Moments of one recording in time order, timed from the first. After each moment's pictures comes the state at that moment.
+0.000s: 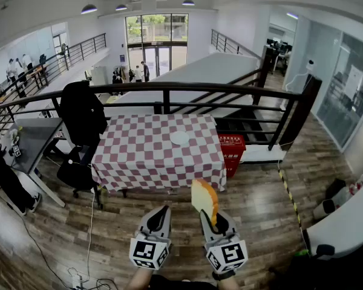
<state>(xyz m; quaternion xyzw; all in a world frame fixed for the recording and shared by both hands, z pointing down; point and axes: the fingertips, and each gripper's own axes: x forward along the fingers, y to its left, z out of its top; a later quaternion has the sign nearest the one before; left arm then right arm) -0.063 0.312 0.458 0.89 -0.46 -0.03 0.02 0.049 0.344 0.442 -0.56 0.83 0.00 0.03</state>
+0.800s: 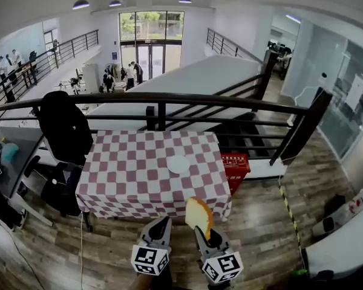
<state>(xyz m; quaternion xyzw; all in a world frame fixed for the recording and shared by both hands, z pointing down) -0.044 0.070 0.522 0.90 -0.44 -0.02 0.08 0.048 0.118 0.511 -0.56 0.83 -0.08 0.01</state>
